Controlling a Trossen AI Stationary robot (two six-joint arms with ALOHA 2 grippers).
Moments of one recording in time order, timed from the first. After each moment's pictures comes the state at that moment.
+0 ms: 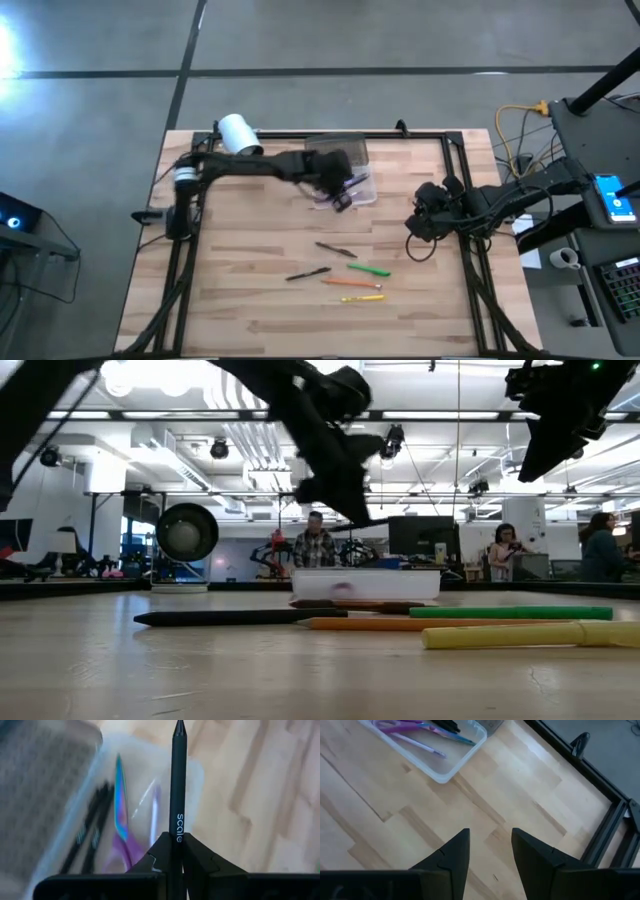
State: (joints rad) left arm 0.20 1.98 1.65 -0.57 -0.03 -0.28; right arm 0.32 1.06 0.87 -1.20 0.68 1.02
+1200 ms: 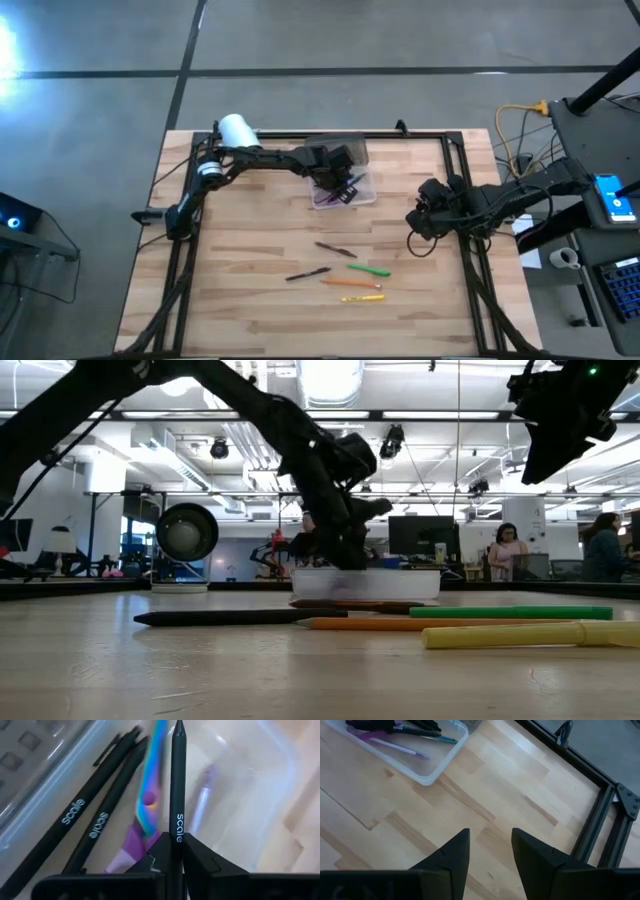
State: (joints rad) left arm 0.31 2.16 1.67 -0.55 0.11 -0.50; right arm 0.30 1.06 0.86 -1.25 0.69 1.12
